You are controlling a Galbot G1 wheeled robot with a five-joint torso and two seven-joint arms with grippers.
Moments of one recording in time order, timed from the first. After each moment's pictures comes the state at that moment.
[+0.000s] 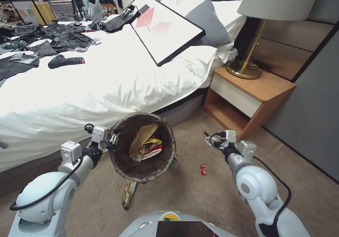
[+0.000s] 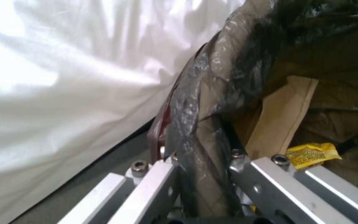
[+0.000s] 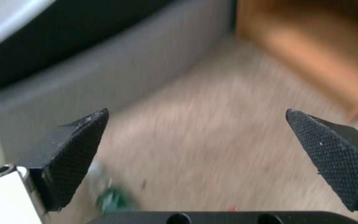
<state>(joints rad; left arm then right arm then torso) 1.54 -1.29 -0.82 -2.45 -0.28 0.74 0.35 -1.42 1.17 0.46 2.22 0.75 -0.66 0.46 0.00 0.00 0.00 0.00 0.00</state>
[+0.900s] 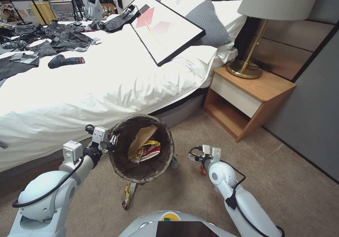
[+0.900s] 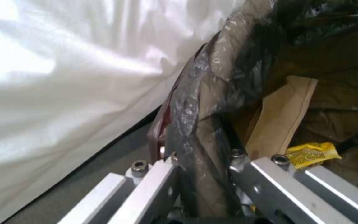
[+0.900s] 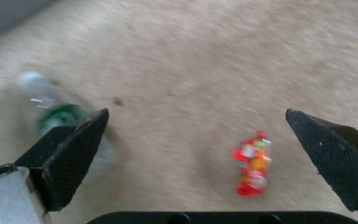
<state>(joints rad) 1.54 -1.28 -0.82 -2.42 -0.27 0.74 0.36 -1.26 1.22 0.27 1.78 0.76 -0.65 0.50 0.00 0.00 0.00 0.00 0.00</state>
